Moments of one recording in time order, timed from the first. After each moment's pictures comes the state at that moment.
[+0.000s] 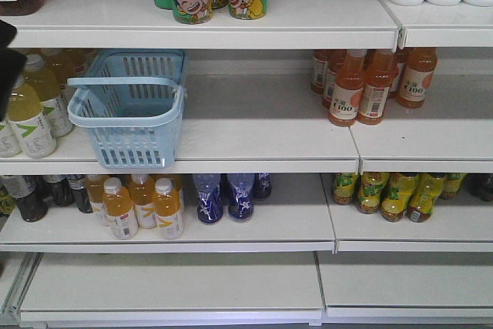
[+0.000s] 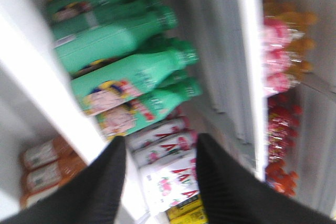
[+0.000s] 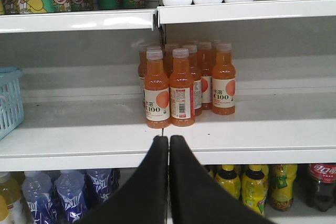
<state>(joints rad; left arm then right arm) 0.05 1.16 -0.60 0.57 -0.74 -1.83 0.00 -0.01 0.03 -0.14 0.05 0.19</state>
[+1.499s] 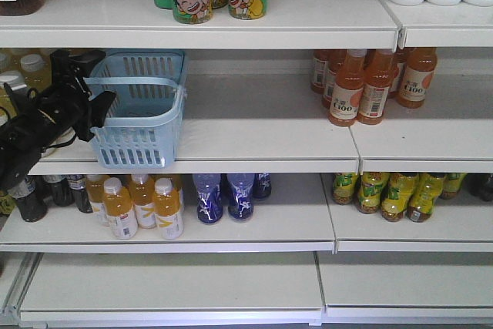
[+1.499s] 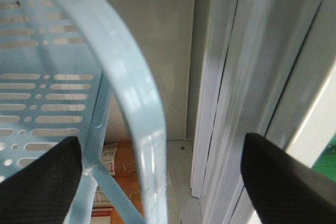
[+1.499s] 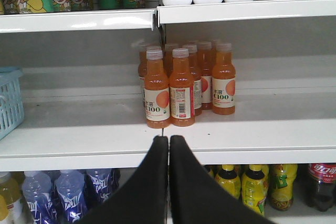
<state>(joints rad) 0.05 2.09 -1.18 0.51 -0.89 -1.94 0.00 -0.01 0.03 -0.14 0.05 0.19</state>
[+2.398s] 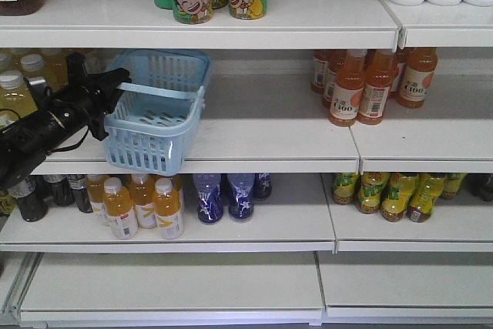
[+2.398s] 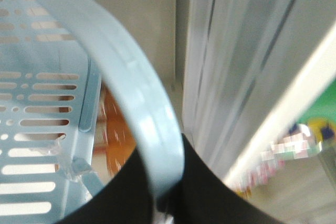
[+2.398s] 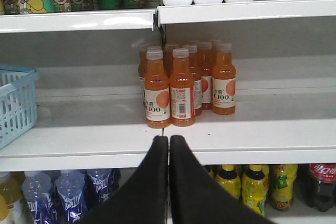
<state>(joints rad) 0.05 2.13 -1.23 0.76 -1.05 -2.03 0.00 -0.01 0.03 -0.14 0.05 0.19</state>
